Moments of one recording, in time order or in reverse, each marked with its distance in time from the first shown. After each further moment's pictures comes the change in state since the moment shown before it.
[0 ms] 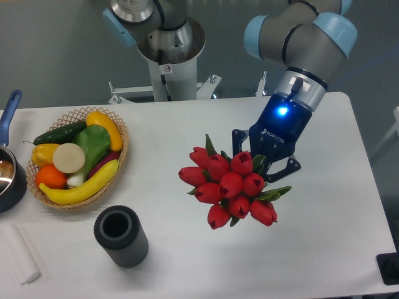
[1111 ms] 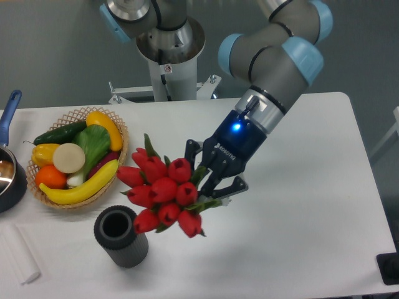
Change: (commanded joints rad) arm -0.153 -0.064 0.006 0.086 -0.170 0.000
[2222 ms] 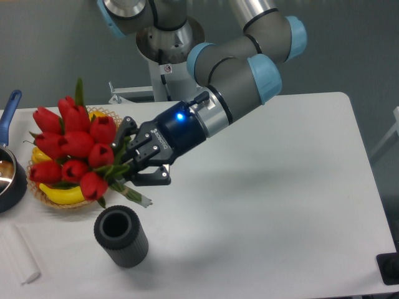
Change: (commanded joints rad) arm -0.098 0.028 -0.008 -0.002 -0.321 -0.064
